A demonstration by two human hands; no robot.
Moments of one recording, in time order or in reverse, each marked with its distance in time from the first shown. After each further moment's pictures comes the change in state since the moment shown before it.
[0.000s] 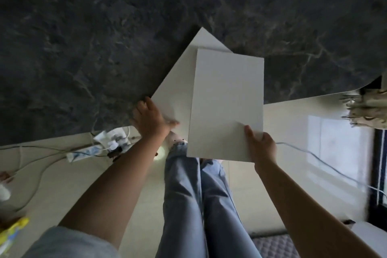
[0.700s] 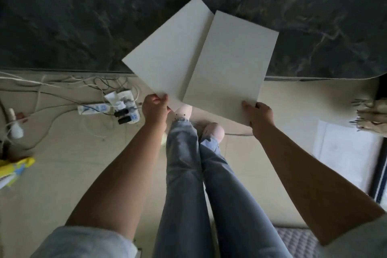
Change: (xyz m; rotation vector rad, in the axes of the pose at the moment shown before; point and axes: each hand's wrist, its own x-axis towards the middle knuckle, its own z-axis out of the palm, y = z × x) left_hand -0.086 -0.046 0.050 -1.256 0.069 -0.383; right_hand -0.018 0.011 -0.016 0.115 -0.271 -0.019
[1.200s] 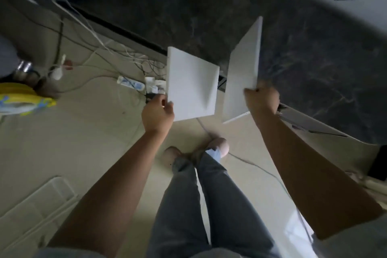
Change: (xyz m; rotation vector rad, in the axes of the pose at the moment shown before) left_hand -0.126 -0.016 -0.160 0.491 0.369 0.443; right_hand -0.155 -0.057 0.060 -0.875 0.059 -0.746
